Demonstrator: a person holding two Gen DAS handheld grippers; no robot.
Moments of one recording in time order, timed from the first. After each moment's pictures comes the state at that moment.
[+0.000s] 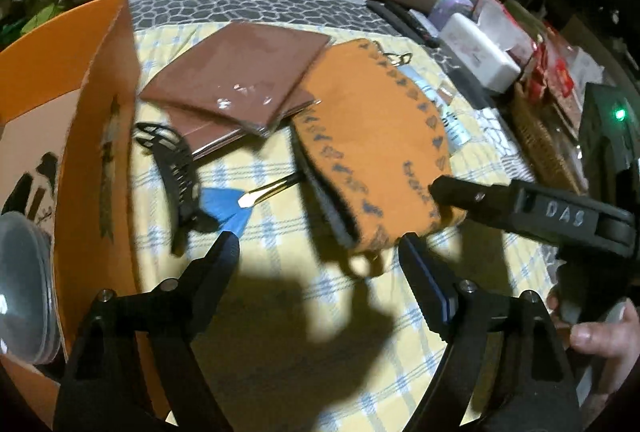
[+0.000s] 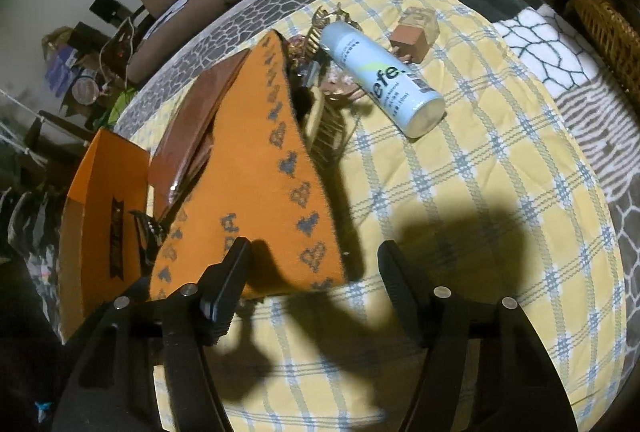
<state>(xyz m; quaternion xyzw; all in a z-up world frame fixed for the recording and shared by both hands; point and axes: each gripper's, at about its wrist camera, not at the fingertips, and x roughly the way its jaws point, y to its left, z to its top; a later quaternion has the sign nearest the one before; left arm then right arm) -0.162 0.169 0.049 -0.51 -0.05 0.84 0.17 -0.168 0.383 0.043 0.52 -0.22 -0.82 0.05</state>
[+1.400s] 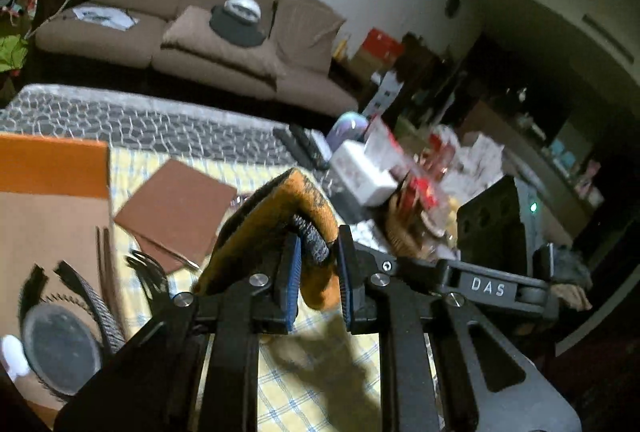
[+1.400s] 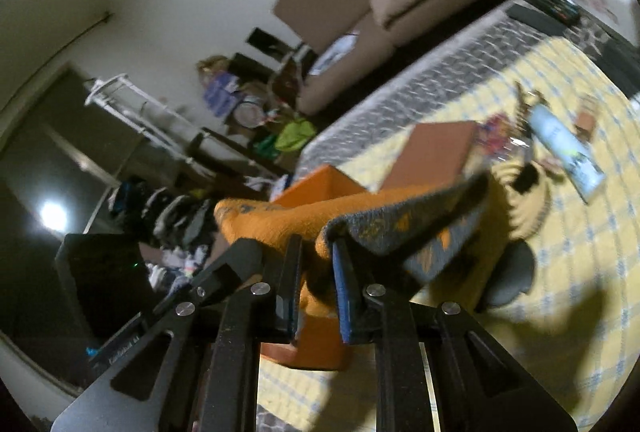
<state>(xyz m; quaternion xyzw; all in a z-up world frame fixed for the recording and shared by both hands) -0.145 0.110 0.200 -0.33 -0.19 0.87 0.31 -0.144 0.330 0.166 0.37 -0.32 -0.82 0.31</state>
